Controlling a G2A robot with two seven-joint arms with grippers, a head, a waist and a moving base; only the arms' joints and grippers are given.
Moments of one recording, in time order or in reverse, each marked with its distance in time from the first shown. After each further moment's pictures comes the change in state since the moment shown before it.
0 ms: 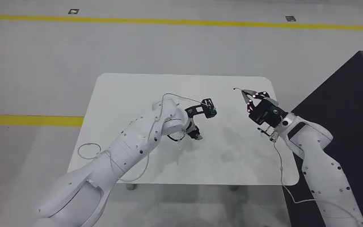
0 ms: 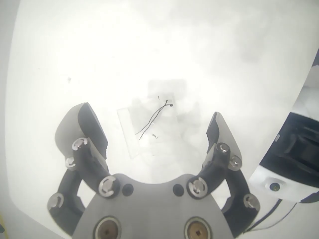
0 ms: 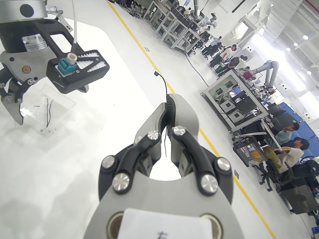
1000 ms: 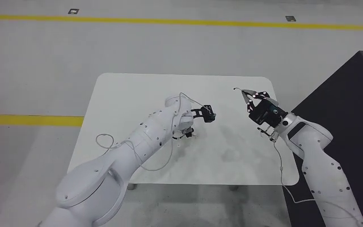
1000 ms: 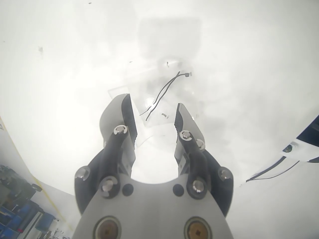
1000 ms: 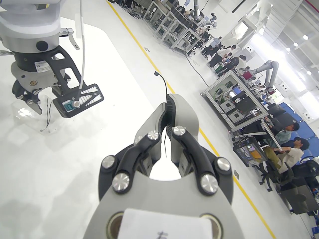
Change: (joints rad) left arm -0.107 -0.179 0.131 0.329 0.025 -0.082 -0.075; right arm 0.000 0.000 0.000 0.000 0.000 0.000 0.000
